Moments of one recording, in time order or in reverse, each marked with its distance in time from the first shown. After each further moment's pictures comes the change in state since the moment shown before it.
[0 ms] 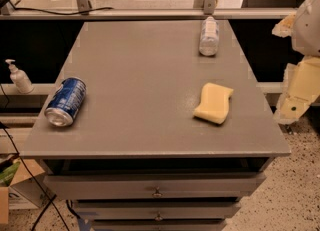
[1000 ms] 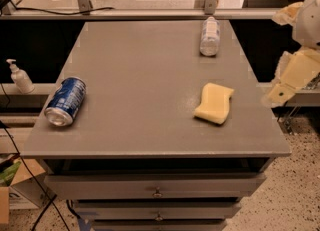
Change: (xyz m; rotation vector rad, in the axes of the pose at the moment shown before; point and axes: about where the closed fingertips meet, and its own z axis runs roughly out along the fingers) arm -0.012 -0.031 0.005 0.090 -0.185 0.035
